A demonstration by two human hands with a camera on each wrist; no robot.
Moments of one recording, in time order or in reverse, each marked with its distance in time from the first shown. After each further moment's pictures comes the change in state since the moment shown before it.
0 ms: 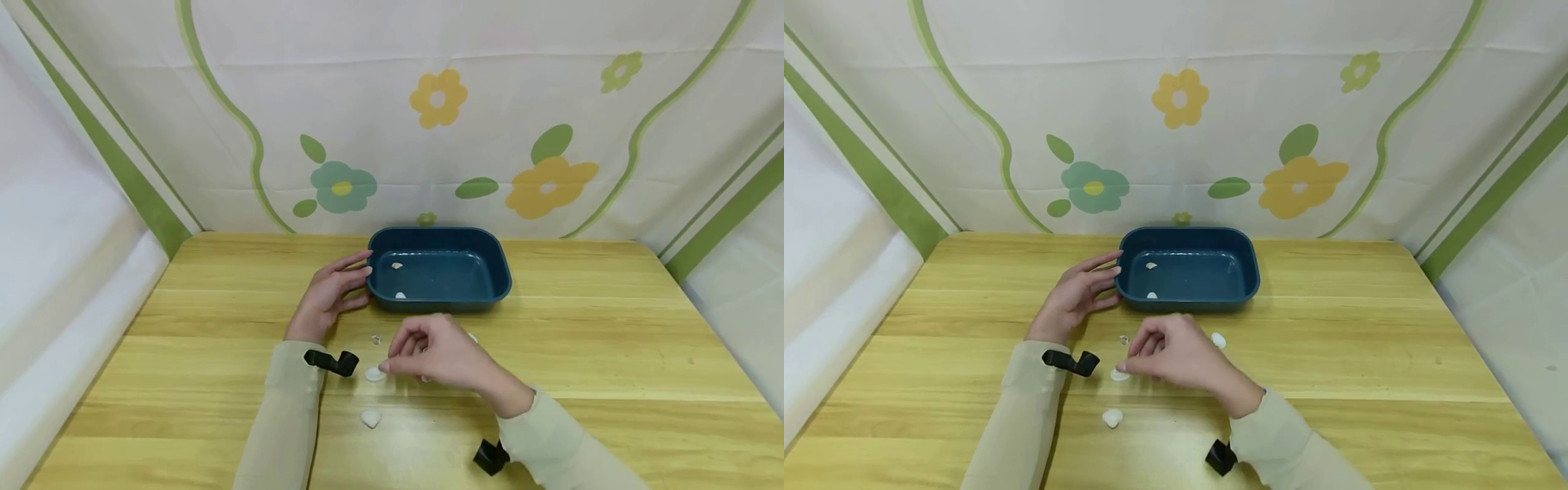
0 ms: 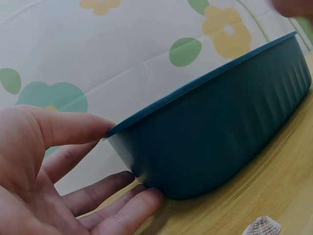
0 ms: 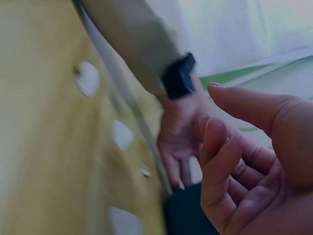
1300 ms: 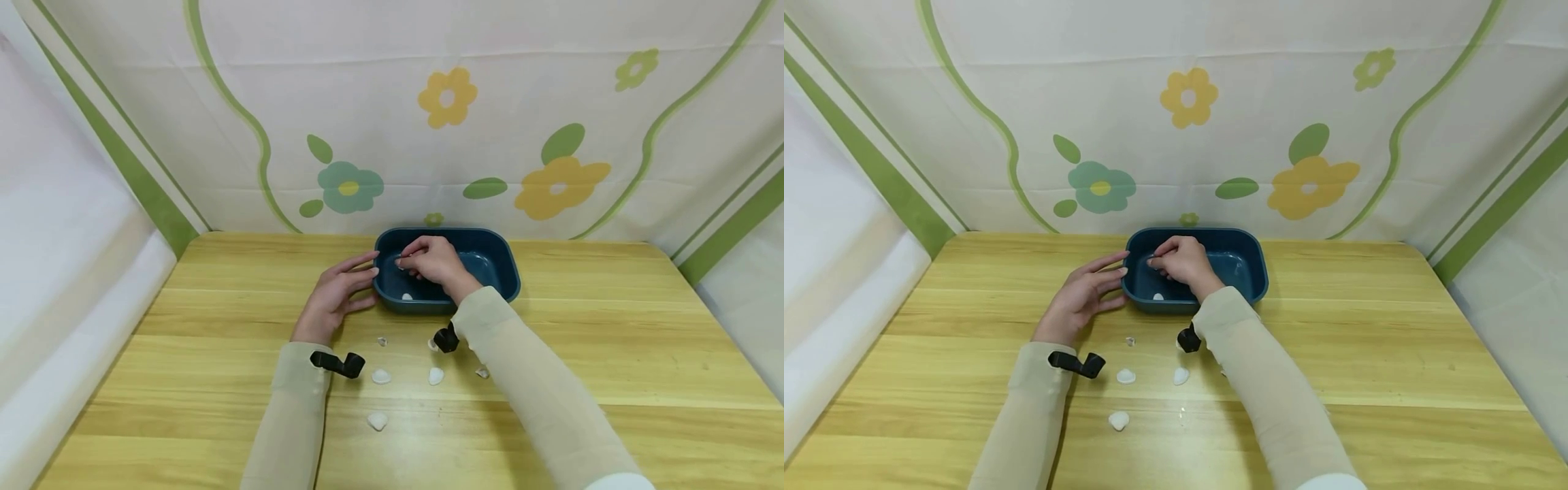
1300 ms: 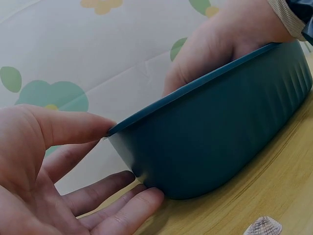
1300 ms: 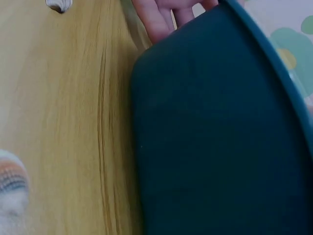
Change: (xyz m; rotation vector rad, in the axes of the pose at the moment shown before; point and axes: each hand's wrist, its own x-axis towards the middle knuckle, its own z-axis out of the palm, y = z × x) left_hand 0.002 0.000 0.000 -0.038 -0.011 -0.001; right_hand 0.135 0.023 -0.060 0.028 0.332 0.246
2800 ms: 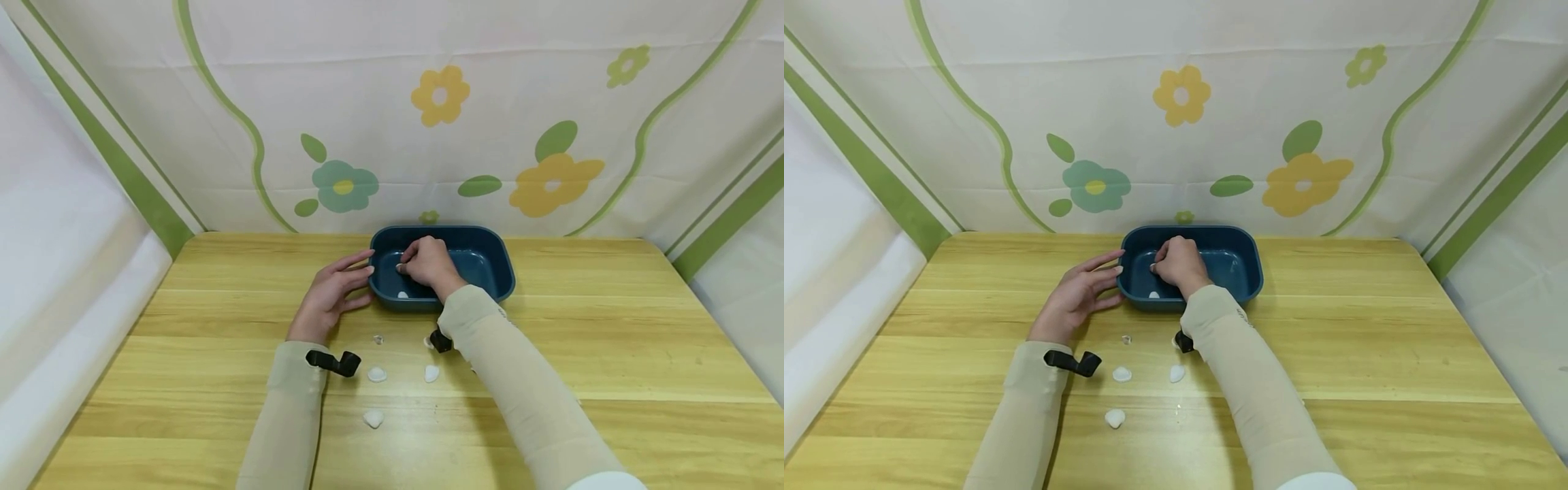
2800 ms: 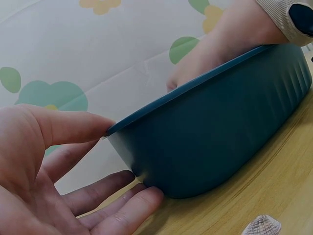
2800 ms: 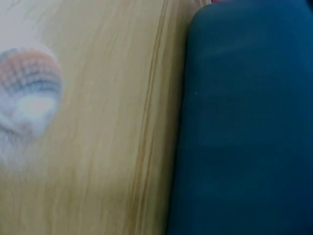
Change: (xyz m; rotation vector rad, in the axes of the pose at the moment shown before) left_hand -0.002 0.000 0.000 0.033 -0.010 0.001; right_hand 0.011 0.006 0.008 -0.376 0.070 -0.040
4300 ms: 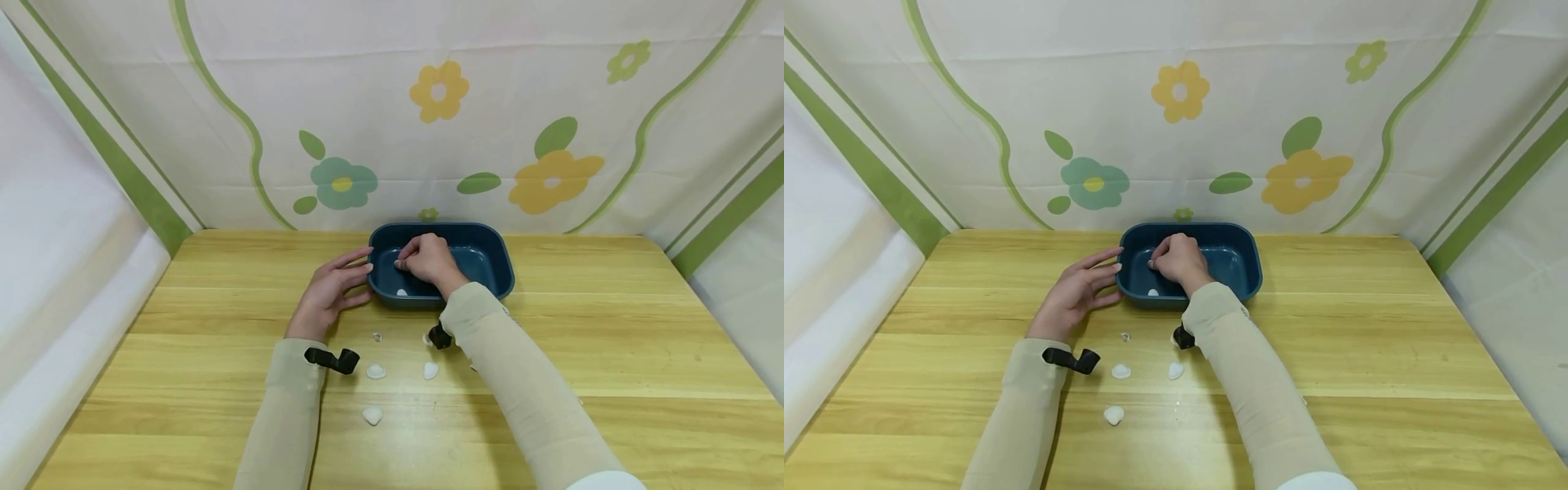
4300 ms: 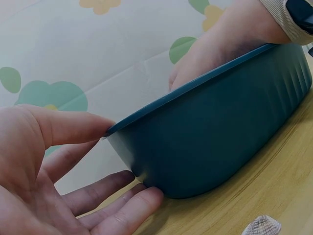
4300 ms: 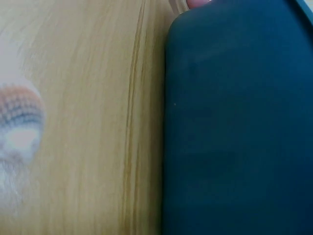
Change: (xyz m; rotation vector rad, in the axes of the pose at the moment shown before) left_hand 0.001 0.003 0.001 -0.022 0.007 -0.019; right_hand -0.002 0.001 -0.004 0.076 -0.003 0.007
